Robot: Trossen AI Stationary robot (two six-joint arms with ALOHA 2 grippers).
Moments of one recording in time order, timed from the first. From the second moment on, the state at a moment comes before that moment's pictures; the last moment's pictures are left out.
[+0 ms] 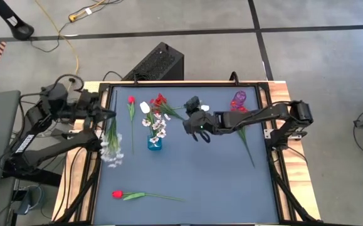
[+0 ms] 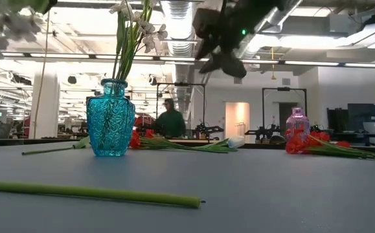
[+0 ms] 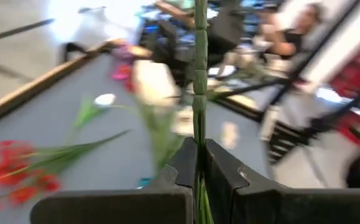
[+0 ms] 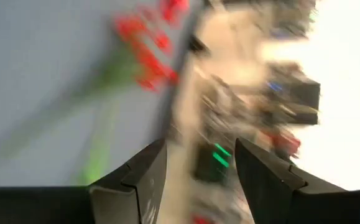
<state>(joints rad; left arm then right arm) 0.68 0.45 1.00 -0.81 0.63 -0.26 0.04 1.65 1.20 -0.13 0.81 -1.05</state>
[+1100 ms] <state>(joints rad) -0.10 0.61 0.55 0.08 0.43 -0.61 0.41 1.72 1.22 0.14 0.67 -1.27</state>
